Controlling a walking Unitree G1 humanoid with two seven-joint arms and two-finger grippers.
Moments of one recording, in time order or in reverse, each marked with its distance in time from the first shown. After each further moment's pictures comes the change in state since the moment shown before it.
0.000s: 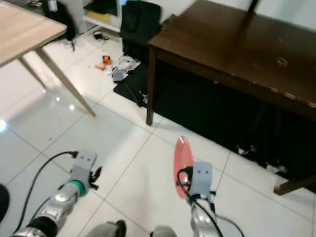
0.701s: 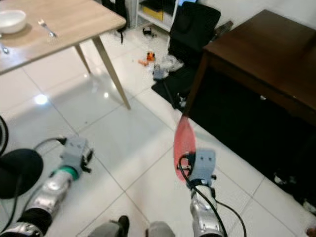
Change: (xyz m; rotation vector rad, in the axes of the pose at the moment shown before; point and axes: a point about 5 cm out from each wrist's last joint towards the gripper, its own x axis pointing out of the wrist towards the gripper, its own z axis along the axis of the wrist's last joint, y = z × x) left arm 0.001 0.021 0.084 -0.040 -0.357 0.109; right arm 0.021 -0.013 0.086 0.093 -0.306 -0.049
